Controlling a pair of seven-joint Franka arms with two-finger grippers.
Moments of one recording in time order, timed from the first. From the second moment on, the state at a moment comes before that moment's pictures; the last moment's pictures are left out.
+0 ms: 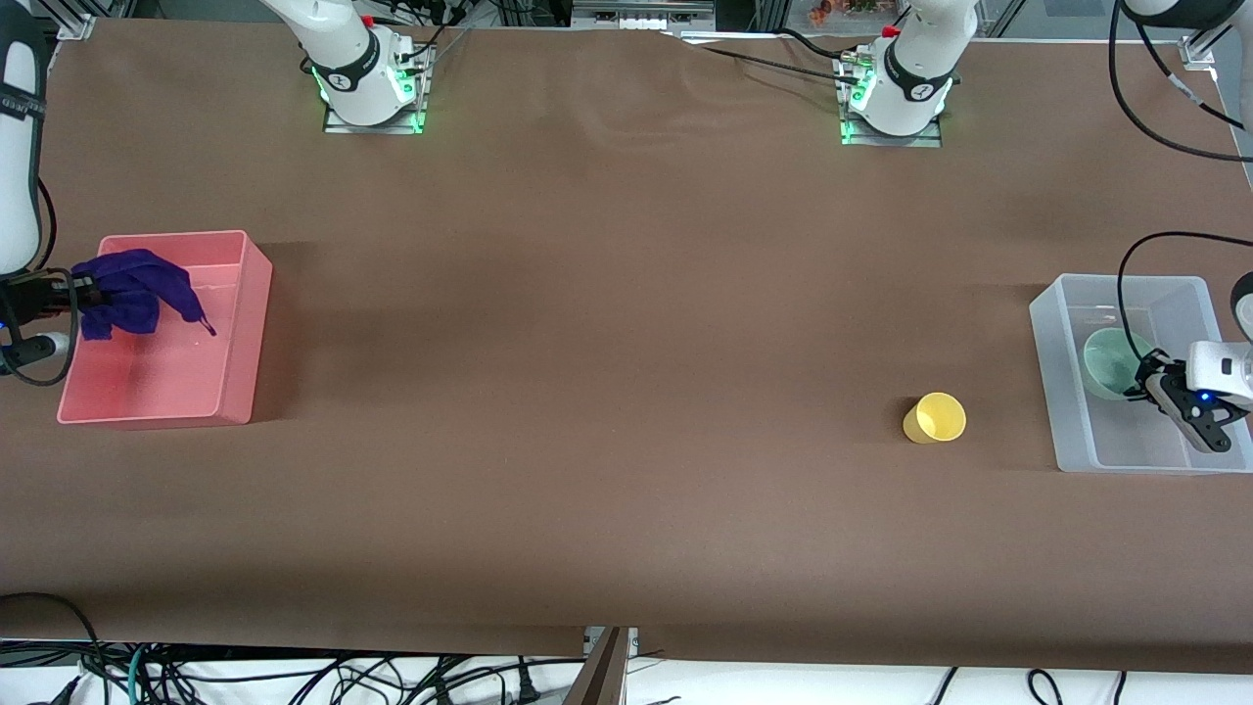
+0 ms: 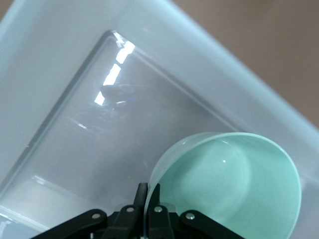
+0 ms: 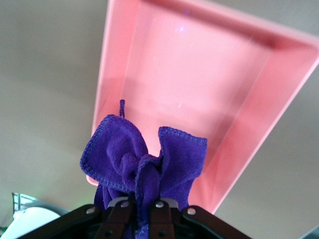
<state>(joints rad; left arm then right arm) 0.56 0.74 -0.14 -1.49 0.14 2.11 1.32 0.01 0.42 -0.38 -1.59 -0.01 1.63 -0.72</state>
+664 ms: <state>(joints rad) 0.53 0.70 -0.18 -1.42 0.14 2.05 1.29 -0.01 0.45 -0.38 -1.78 -0.01 1.82 -0.72</state>
